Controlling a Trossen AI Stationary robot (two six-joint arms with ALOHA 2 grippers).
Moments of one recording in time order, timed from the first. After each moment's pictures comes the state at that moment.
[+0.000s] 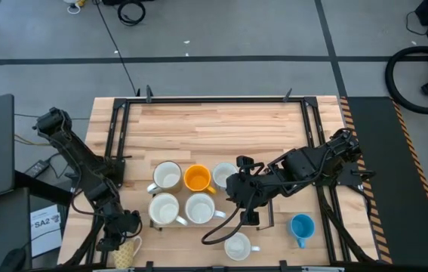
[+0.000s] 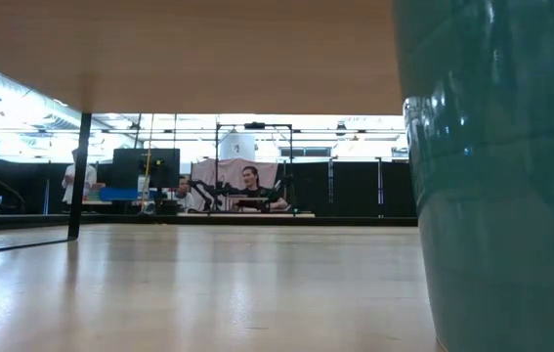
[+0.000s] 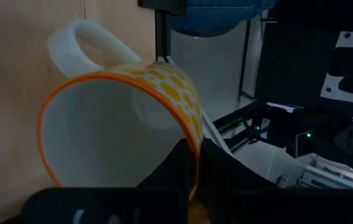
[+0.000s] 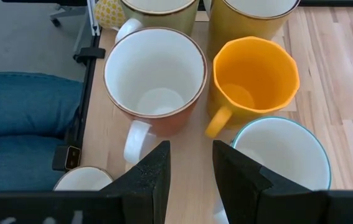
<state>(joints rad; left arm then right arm) -0.95 1.16 0.61 -0.30 0.44 -1.10 0.48 1.86 2.19 -1.24 0.29 0.37</state>
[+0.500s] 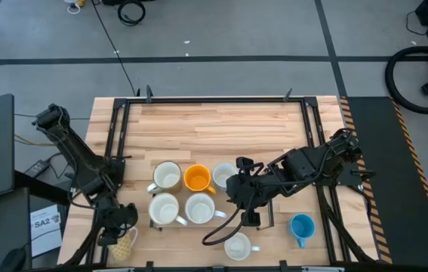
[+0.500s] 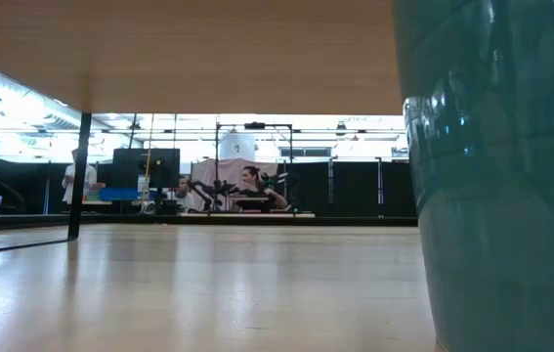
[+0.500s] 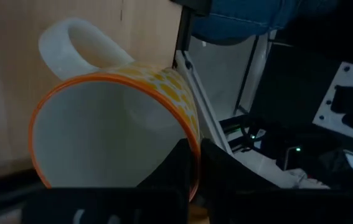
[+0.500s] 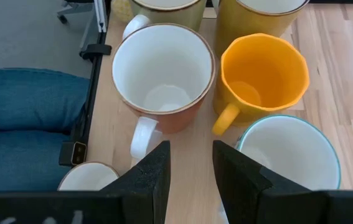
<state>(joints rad) -0.95 1.05 0.60 -0.39 0.42 -1.27 0.48 1.86 2.19 -1.24 0.26 0.36</state>
